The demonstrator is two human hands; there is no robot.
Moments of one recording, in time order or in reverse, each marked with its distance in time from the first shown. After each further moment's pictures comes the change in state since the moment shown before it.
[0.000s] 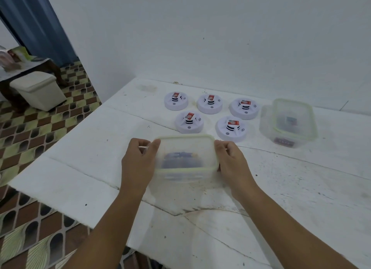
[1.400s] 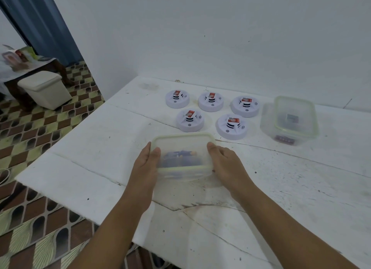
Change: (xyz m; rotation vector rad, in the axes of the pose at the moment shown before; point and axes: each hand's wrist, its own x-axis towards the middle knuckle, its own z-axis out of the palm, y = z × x) left_hand -0.026 -0.016 0.003 -0.336 -0.245 -0.176; right_hand 0.002 0.008 0.002 -0.194 -0.129 0.014
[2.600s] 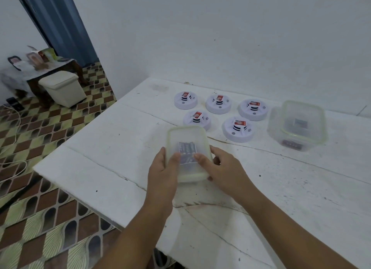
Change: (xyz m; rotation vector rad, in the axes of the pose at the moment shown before) left_hand -0.041 0.009 0.042 -0.068 0.123 0.052; right_hand -0.015 -0.002 -0.004 -0.122 -0.152 -0.254
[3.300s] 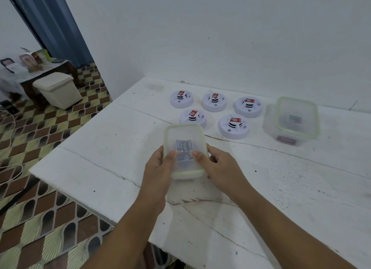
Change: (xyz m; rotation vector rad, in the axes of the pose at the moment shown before) left_hand 0.005 0.001 -0.006 -0.017 -0.102 -0.026; right_hand -0.003 0.004 0.003 0.028 0.015 -0.026
